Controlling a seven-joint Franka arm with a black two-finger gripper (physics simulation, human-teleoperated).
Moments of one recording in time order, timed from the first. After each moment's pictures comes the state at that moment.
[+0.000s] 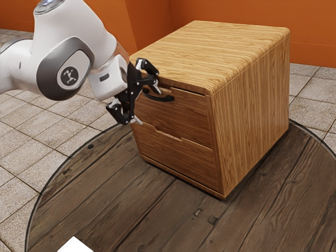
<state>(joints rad) -0.47 -0.12 0.46 -1.75 0.06 2.09 1.58</state>
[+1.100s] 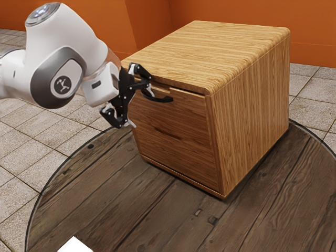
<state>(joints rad) -0.47 -0.17 0.49 -1.83 0.07 2.17 1.61</state>
